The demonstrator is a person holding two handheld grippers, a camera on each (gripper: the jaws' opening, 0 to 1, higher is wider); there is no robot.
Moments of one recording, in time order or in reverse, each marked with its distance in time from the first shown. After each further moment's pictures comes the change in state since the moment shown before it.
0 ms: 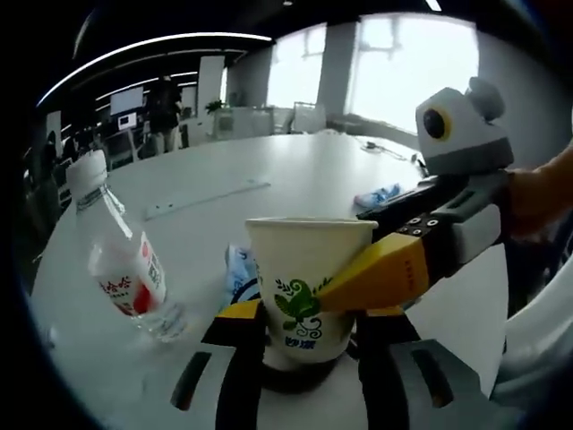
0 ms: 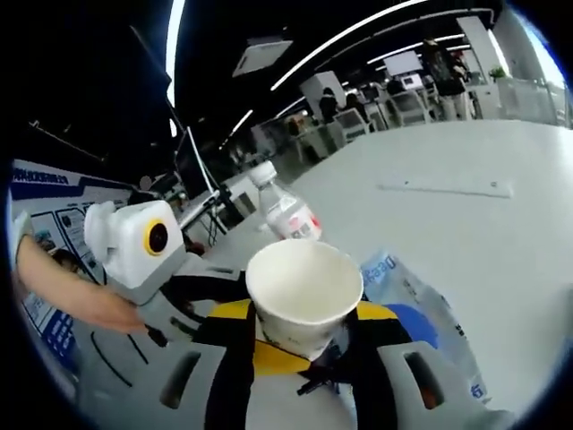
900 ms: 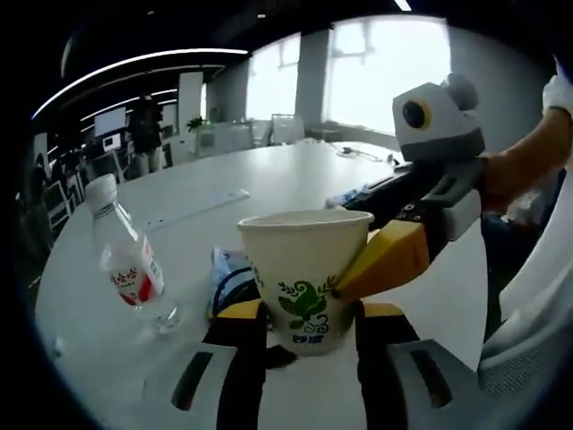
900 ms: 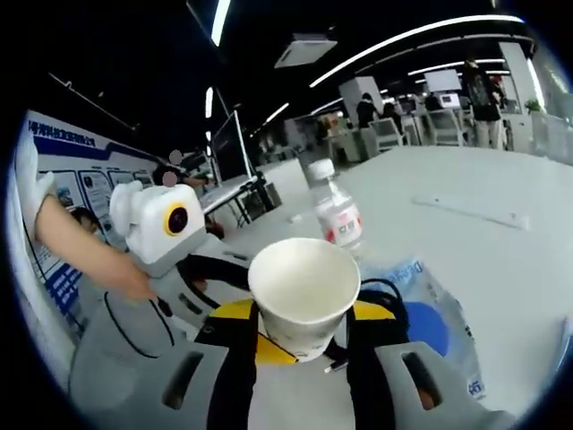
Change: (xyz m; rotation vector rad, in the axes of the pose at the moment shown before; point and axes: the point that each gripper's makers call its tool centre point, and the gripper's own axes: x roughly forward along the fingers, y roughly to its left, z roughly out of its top) left arm -0.035 -0.030 -0.010 0.087 -0.045 -0.076; right arm -0.026 0.041 -0.014 -0.171 0.020 0.103
